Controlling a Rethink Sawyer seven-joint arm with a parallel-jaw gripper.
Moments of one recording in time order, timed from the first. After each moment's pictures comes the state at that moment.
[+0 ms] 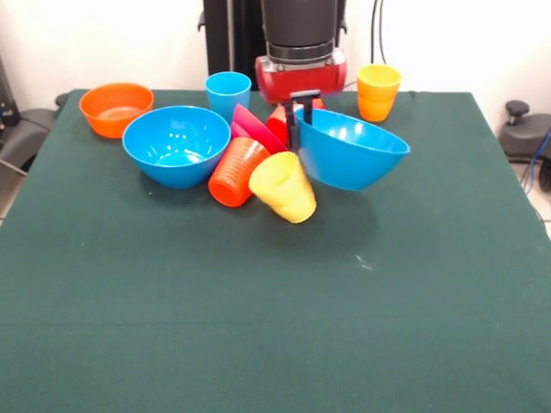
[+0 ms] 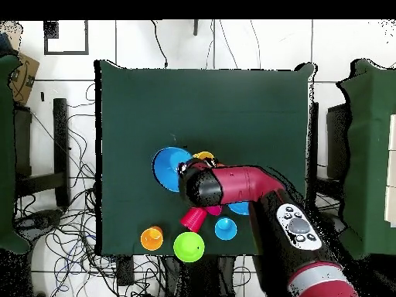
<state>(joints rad) -0.53 -0.72 0.35 1.89 -0.41 0.33 1.66</state>
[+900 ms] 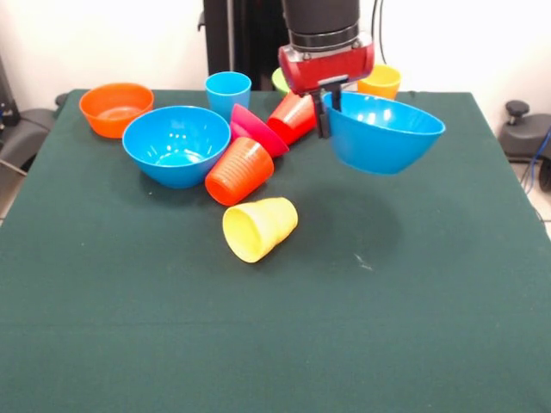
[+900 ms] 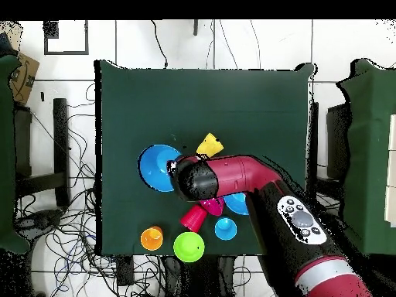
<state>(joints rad) -0.60 -0.74 0.51 1.90 -0.42 0.43 1.66</state>
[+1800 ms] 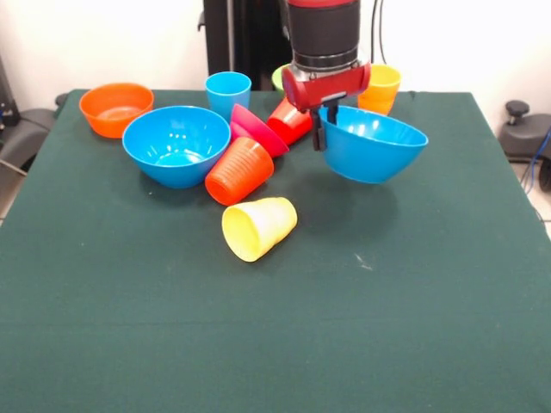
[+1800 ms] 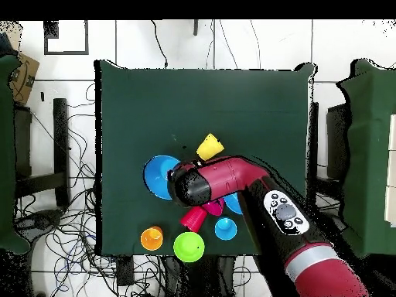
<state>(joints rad) -0.56 -0.68 0.49 1.88 -0.60 0.43 1.66</state>
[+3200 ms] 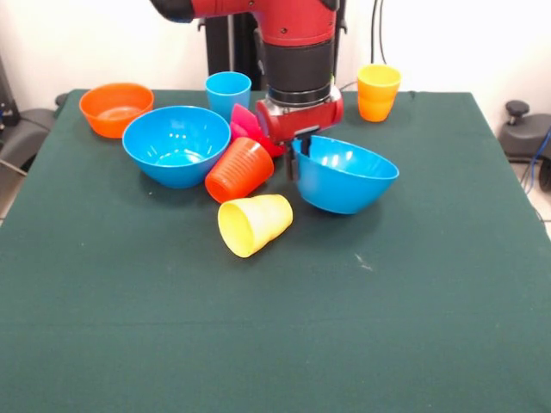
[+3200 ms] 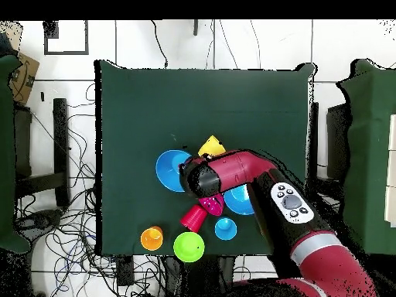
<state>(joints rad) -0.59 -0.59 0.48 1.77 -0.69 0.43 1.66</state>
